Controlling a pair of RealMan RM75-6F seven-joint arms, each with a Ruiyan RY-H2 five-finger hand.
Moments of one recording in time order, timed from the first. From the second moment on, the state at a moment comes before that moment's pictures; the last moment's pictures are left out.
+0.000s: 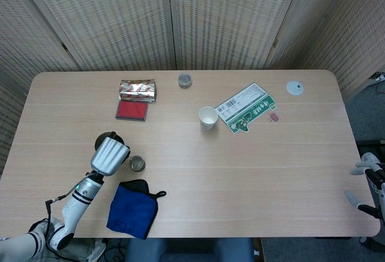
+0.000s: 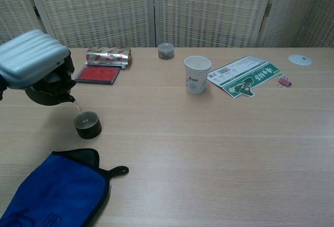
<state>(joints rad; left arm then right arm) -0.59 -1.60 -0.08 -1.17 1.60 1.31 0.48 -0.06 -1.00 0.04 -1.64 -1.58 1.64 0.18</state>
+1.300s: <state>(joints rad) -0.58 -1.59 -0.11 -1.23 1.54 1.29 0.08 -0.06 -1.00 0.04 -1.65 -1.57 1.64 0.17</state>
